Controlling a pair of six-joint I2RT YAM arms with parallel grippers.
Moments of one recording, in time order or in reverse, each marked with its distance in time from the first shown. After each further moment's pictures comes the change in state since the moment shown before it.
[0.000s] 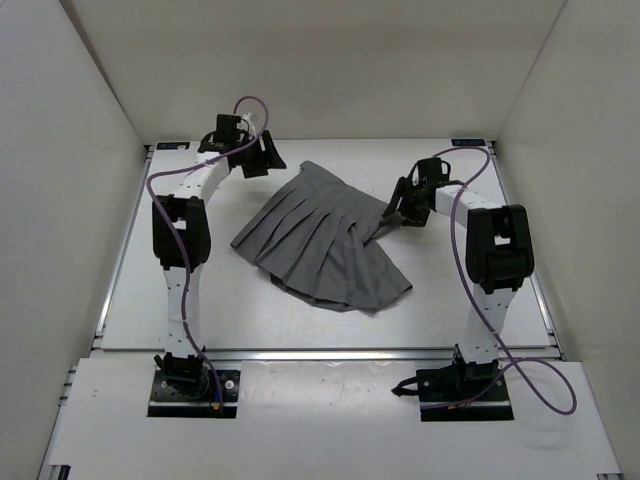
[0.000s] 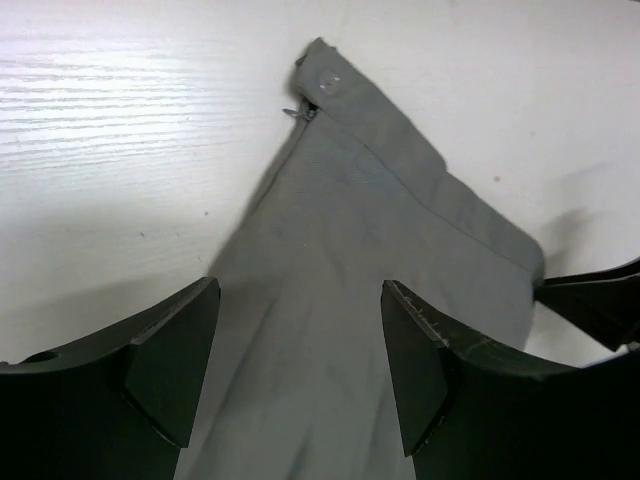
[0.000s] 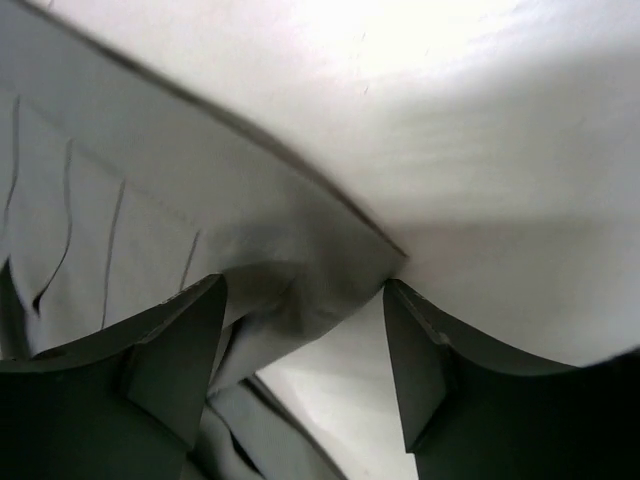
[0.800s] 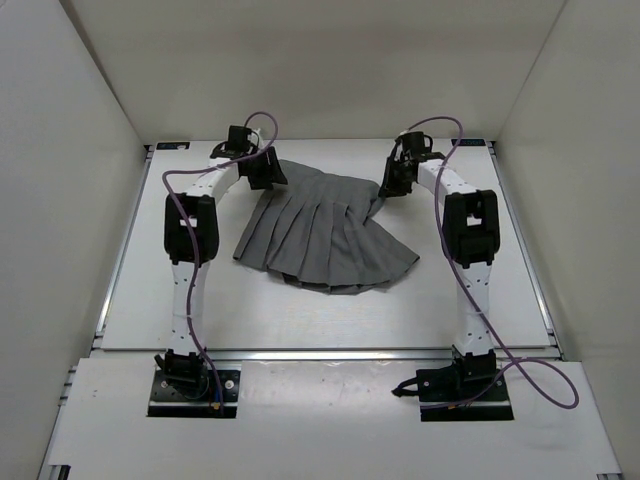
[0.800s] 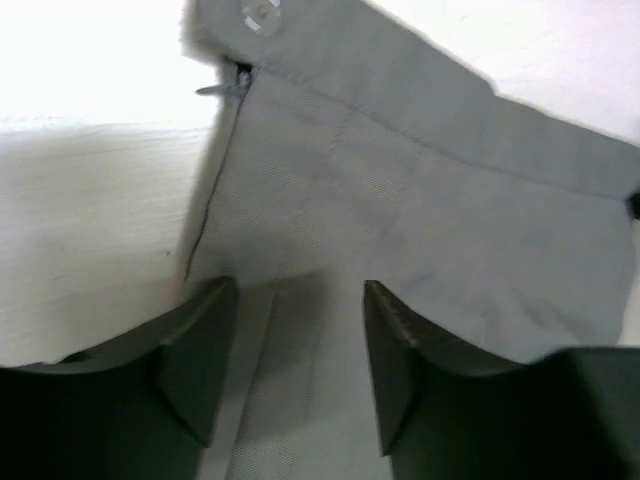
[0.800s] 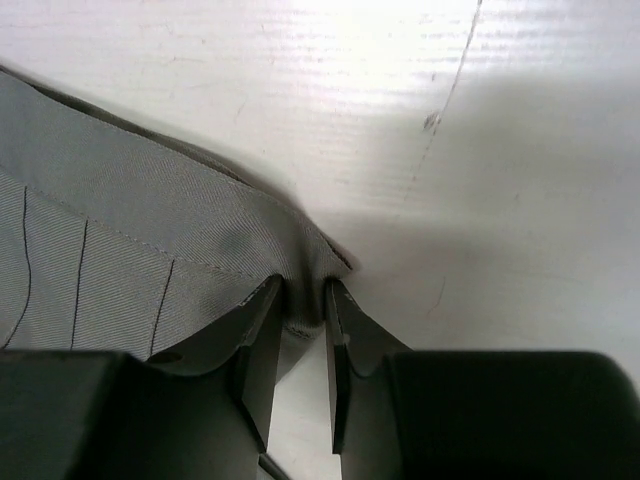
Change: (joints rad) left arm -0.023 0.176 0.077 -0.028 -0.038 0.027; right arm 0.032 0.389 0.600 -0.188 0.020 -0.205
